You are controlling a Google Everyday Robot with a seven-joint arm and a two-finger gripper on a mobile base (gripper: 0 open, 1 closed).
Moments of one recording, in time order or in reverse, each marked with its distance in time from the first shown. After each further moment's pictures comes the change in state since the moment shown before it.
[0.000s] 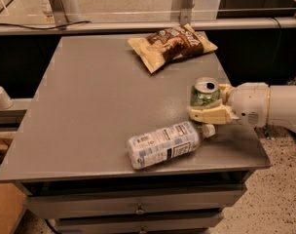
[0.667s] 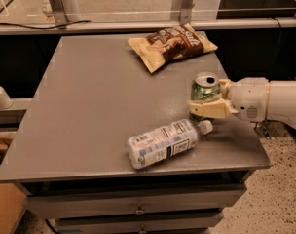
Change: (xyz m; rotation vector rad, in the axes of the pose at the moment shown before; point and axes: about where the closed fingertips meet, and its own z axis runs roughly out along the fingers) arm -0.012 -0.014 0.000 0.035 -0.017 0.010
